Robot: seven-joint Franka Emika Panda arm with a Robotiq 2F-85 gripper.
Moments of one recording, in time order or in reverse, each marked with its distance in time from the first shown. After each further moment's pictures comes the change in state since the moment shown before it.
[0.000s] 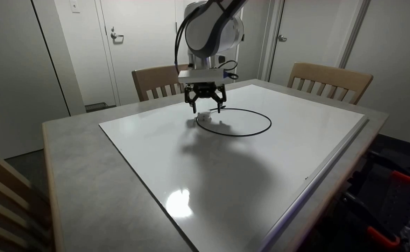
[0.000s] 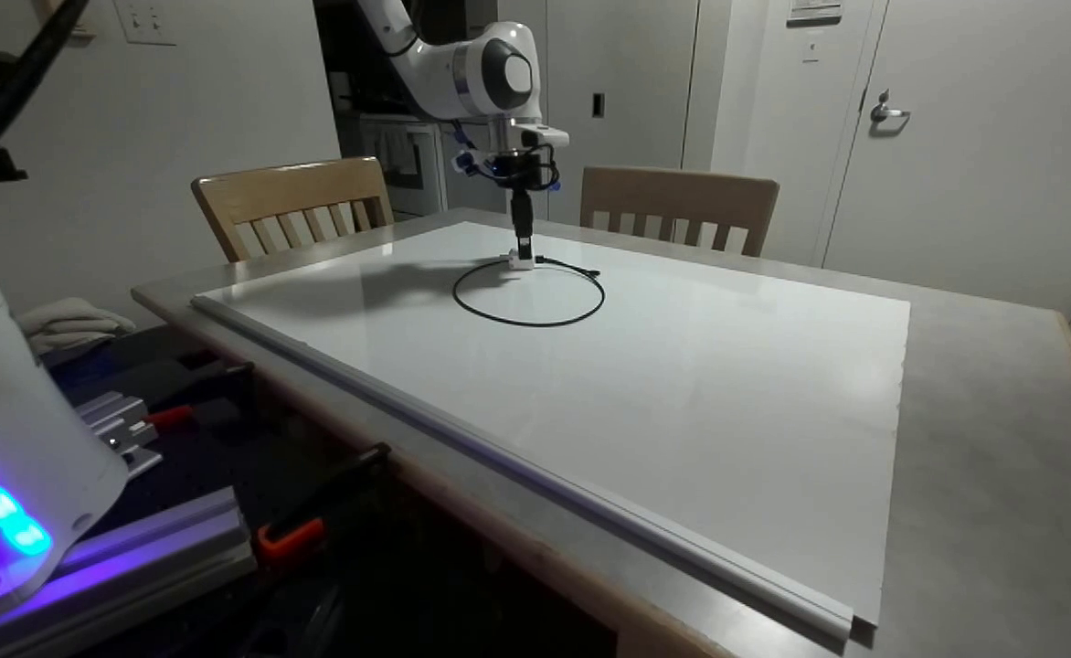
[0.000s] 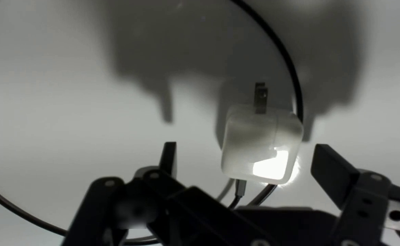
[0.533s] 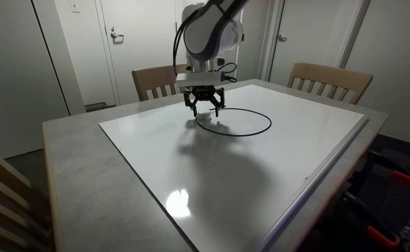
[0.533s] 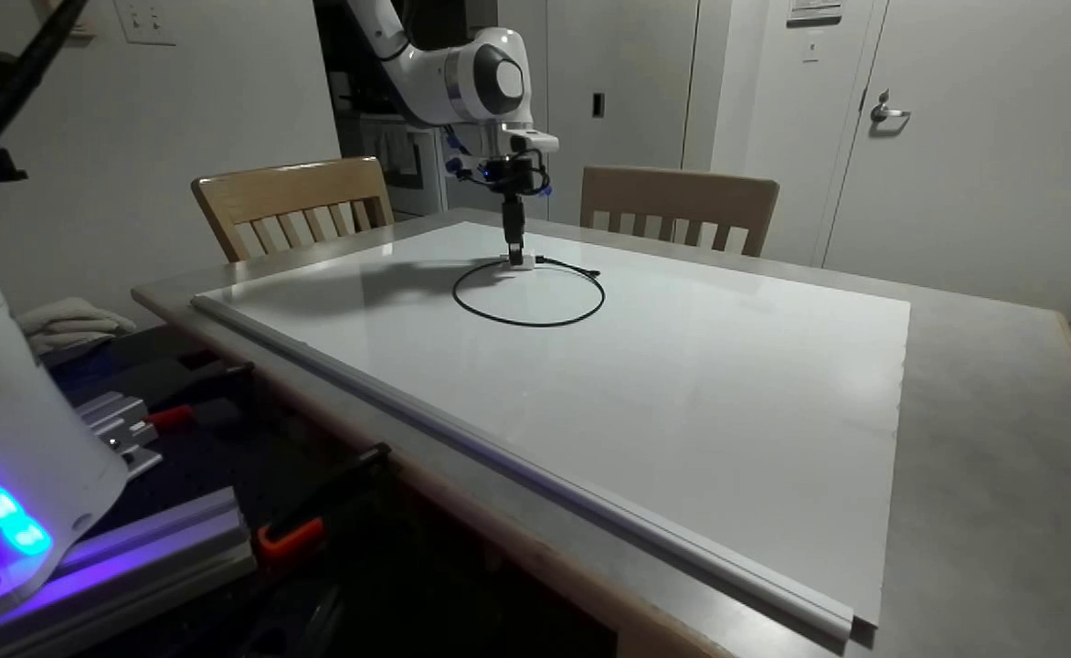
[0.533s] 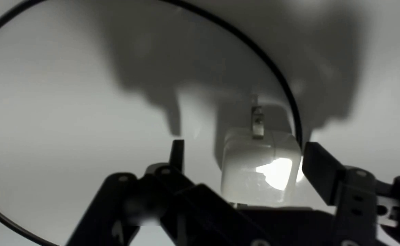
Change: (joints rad) arm 0.019 0.000 0.000 -0.020 -0.008 0.010 0.070
